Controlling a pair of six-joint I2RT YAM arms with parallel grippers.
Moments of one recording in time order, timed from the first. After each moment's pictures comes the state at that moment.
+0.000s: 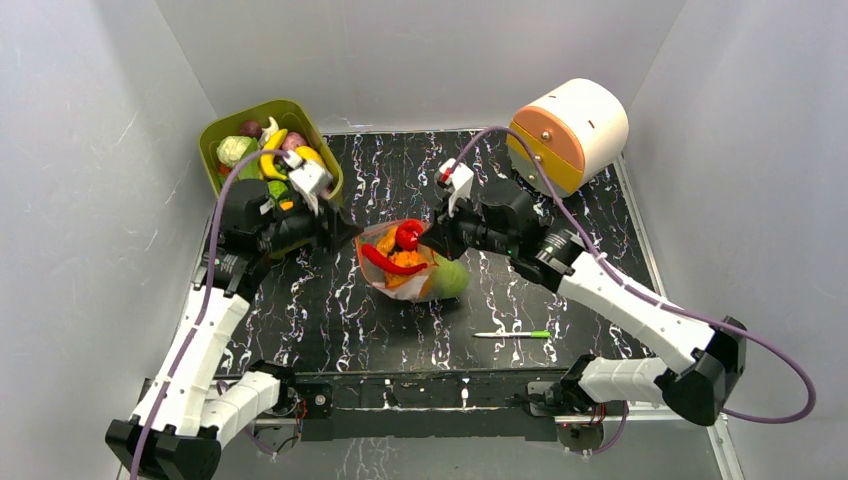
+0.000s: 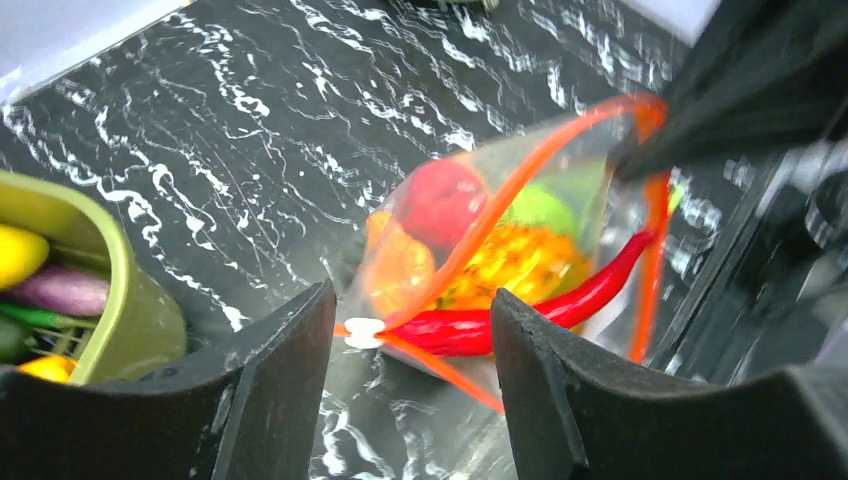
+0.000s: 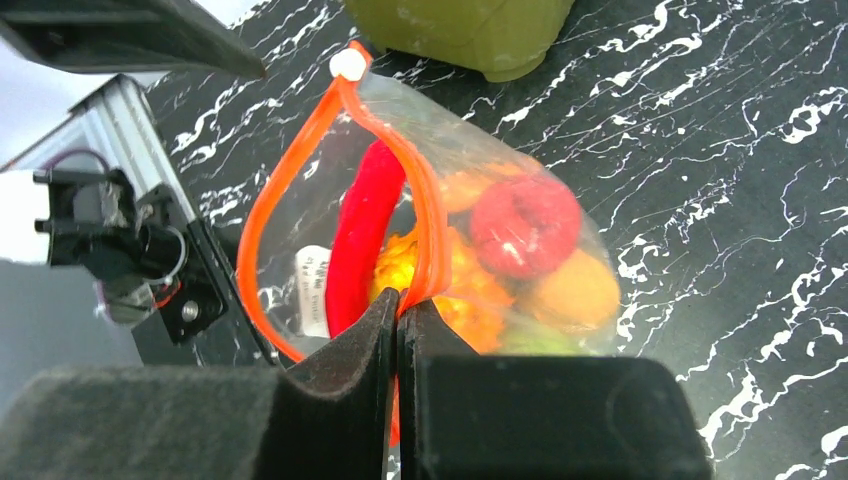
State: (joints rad) left arm -0.25 0.95 1.06 -0.50 0.55 -0.02; right arm 0.81 1.23 1.15 -0.27 -0.21 0.18
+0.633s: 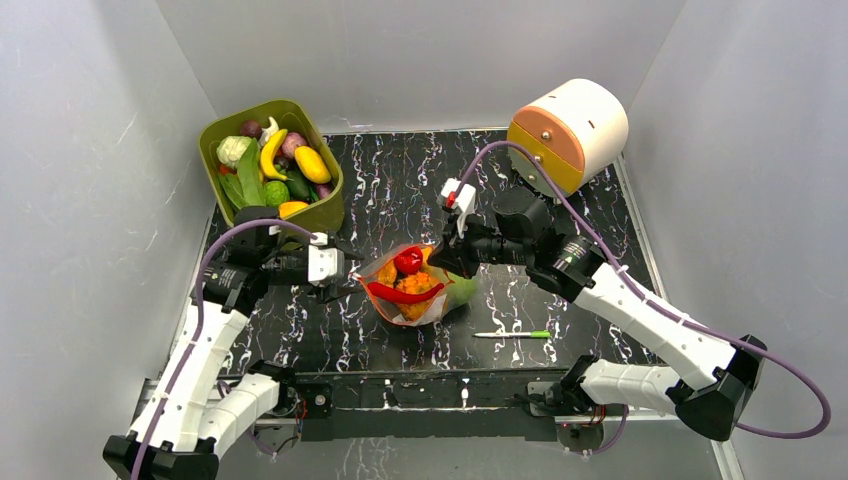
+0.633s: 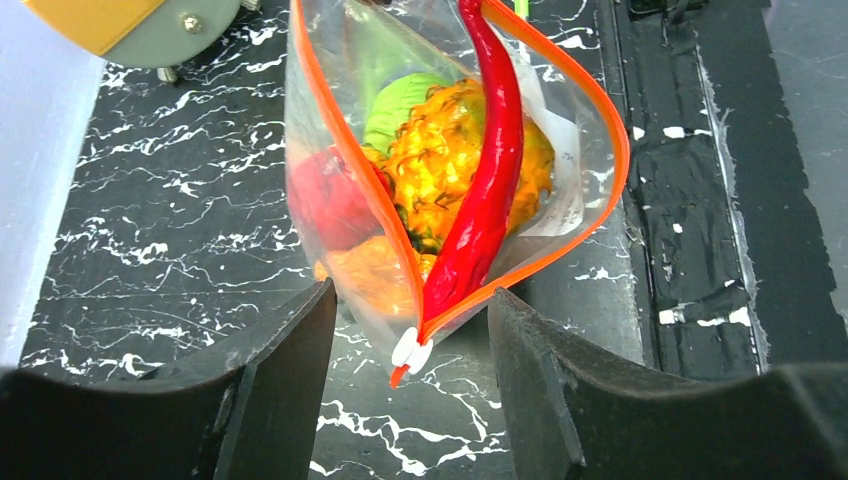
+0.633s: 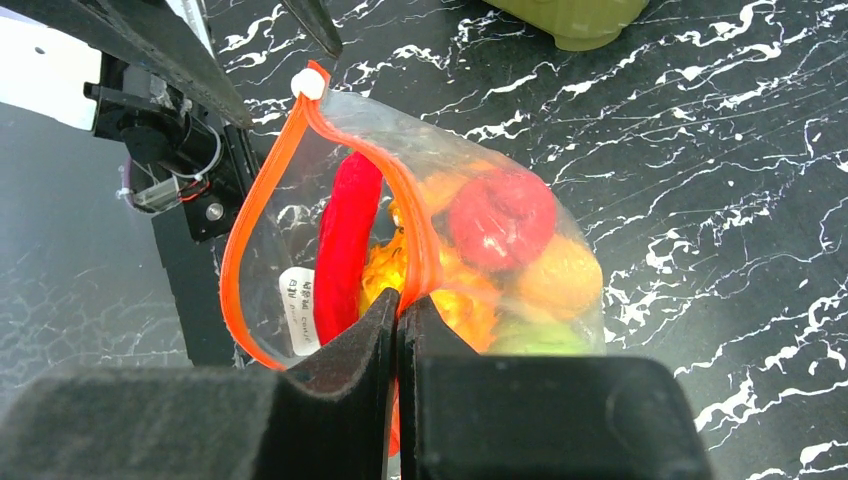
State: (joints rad) left arm -0.26 0.85 0.95 -0.83 1.04 0.97; right arm 0.81 1.11 1.12 -0.42 -0.39 0.00
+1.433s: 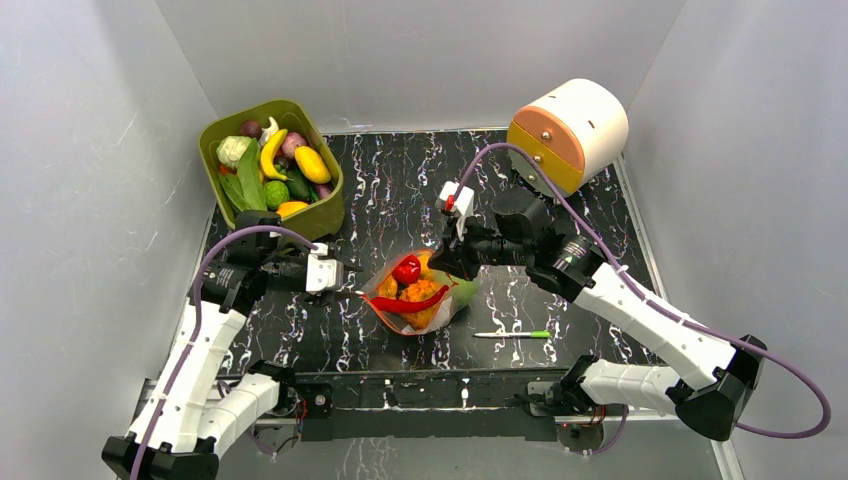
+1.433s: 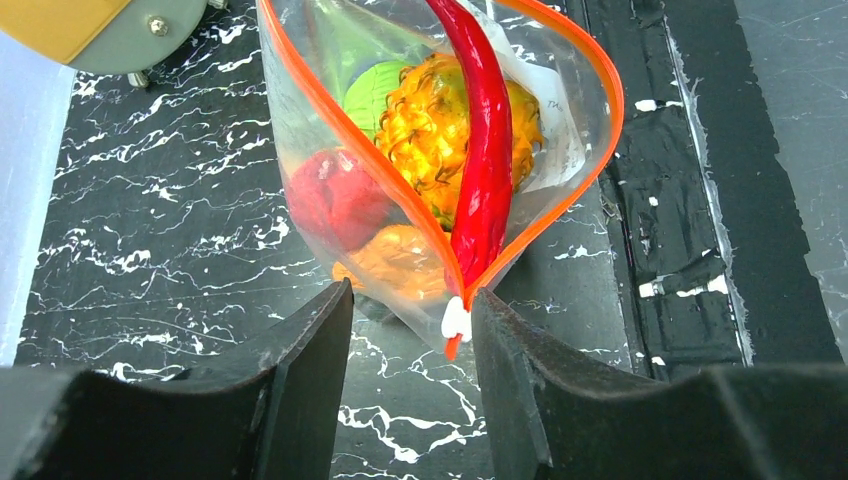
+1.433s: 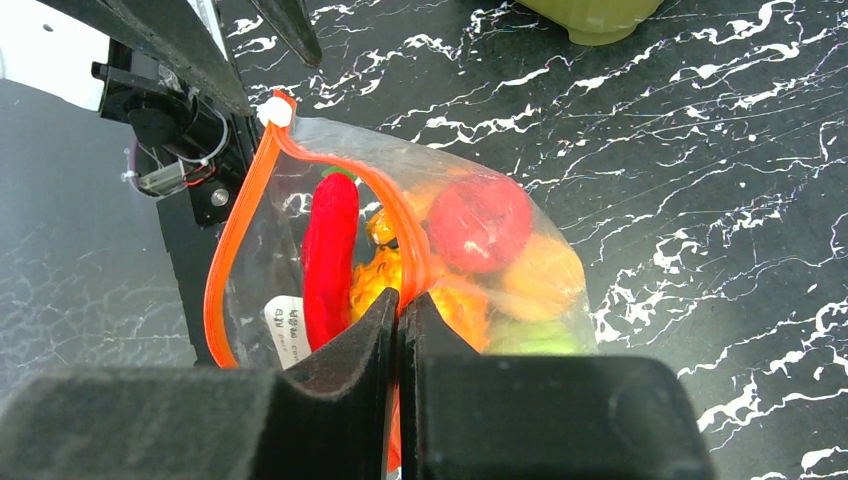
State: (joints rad) left arm -0.26 0.86 0.98 -0.99 1.05 1.13; right arm 0.81 1.11 1.12 -0.44 -0.42 -0.03
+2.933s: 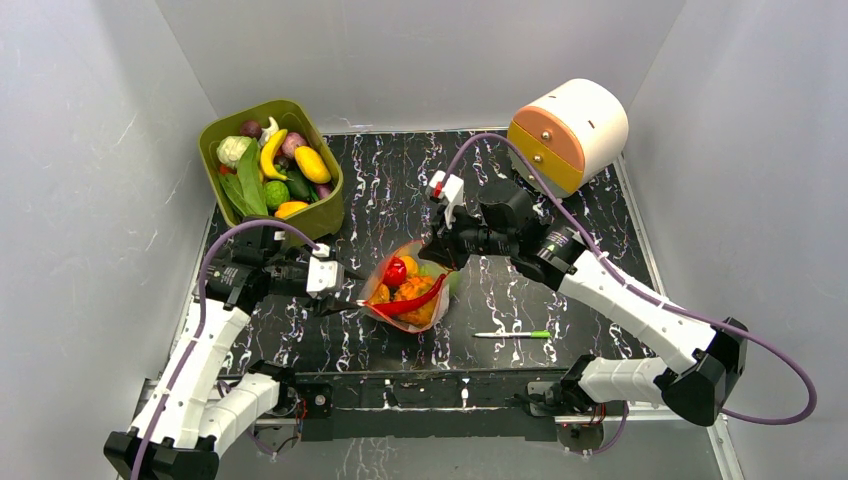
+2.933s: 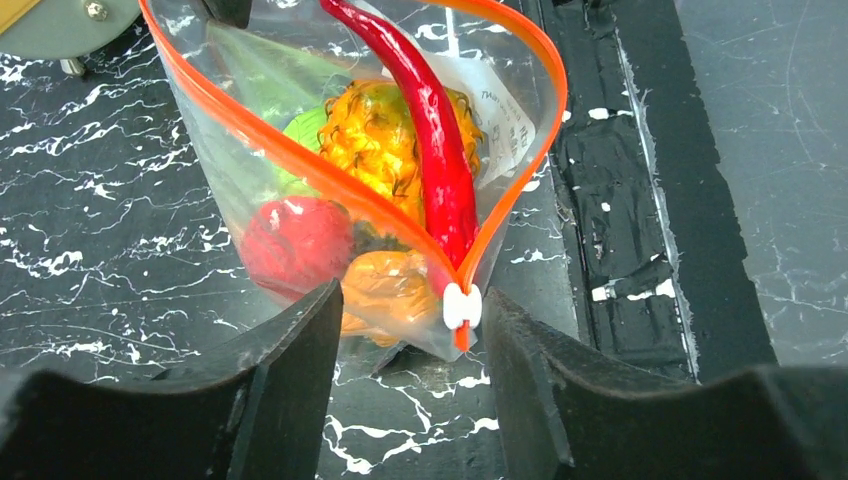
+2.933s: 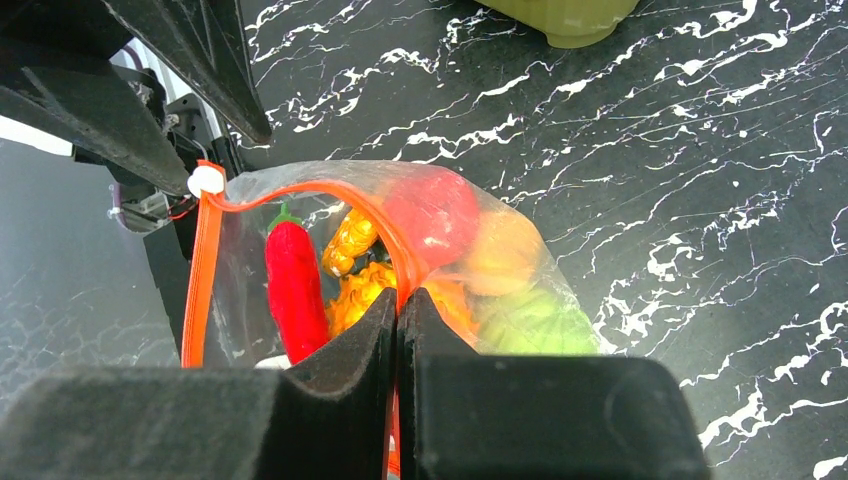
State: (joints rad) left arm -0.26 0.88 0.96 -1.05 1.10 1.13; right arm 0.80 1.21 1.17 -0.39 -0.39 0.02
